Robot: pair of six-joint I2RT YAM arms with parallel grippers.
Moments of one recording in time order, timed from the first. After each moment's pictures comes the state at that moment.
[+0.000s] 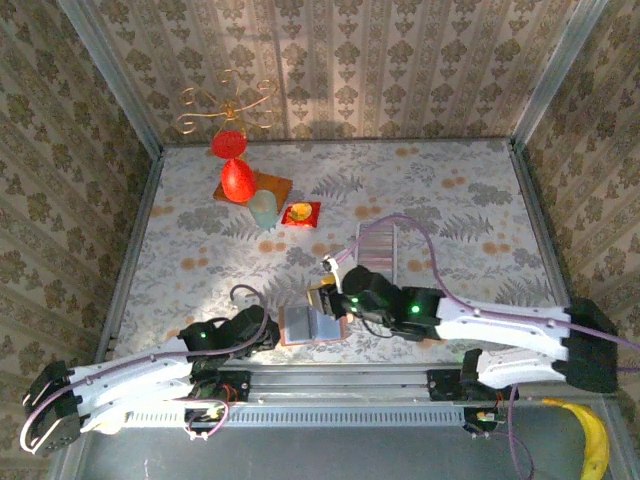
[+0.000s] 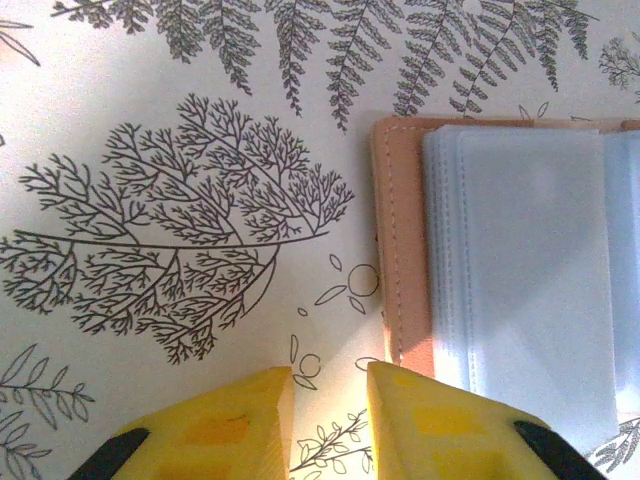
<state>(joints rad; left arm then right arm) -1.09 0.67 0.21 -0.52 -0.18 -1.06 1.16 1.16 0.80 -0.15 0.26 0.39</state>
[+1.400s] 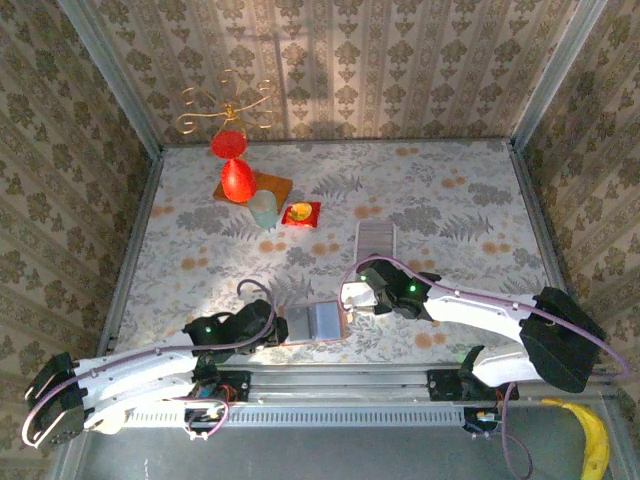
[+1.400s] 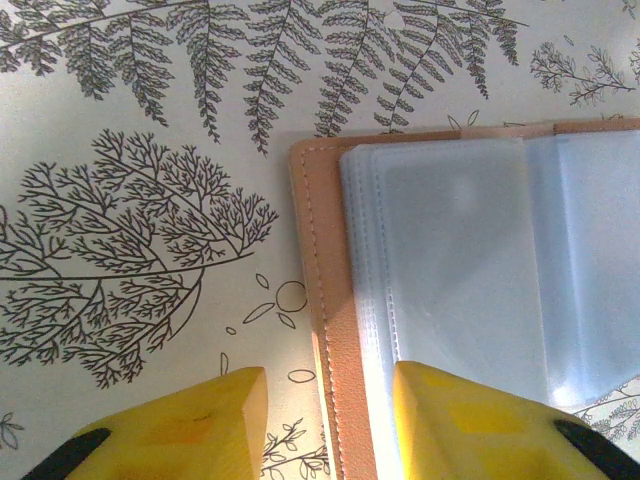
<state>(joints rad) -1.09 0.76 0.27 -0.48 -0.15 -1.02 0.85 1.33 0.67 -0.33 0.30 -0.95</state>
